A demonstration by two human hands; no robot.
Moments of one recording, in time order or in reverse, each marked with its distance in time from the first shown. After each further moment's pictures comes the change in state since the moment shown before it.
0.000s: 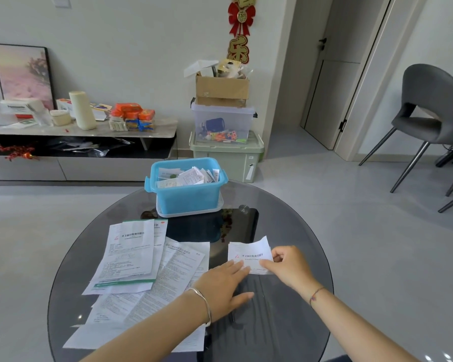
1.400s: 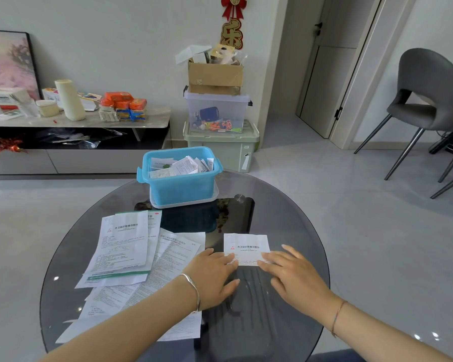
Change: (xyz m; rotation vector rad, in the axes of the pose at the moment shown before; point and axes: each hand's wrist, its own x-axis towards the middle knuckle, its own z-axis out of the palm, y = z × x) left_hand -0.007 -0.007 -0.009 0.276 -0.051 0.062; right_hand -0.036 0.040 -0.009 -0.761 0.126 -0.867
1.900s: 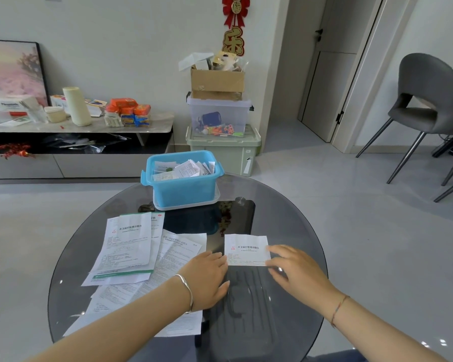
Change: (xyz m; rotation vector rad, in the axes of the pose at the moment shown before) left_hand -0.011 -0.005 0.004 0.058 -0.016 0.008; right_hand 0.004 0.006 -0.010 0.158 -0.019 0.109
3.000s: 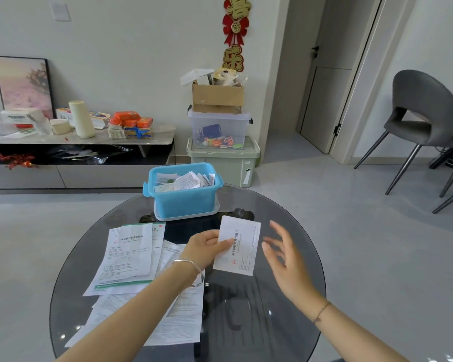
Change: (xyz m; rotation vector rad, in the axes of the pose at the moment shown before) left_hand 0.025 -0.015 -0.039 -1.660 0.381 -0.490; right_hand 0.031 -0.039 -0.024 0.884 0.271 0.454
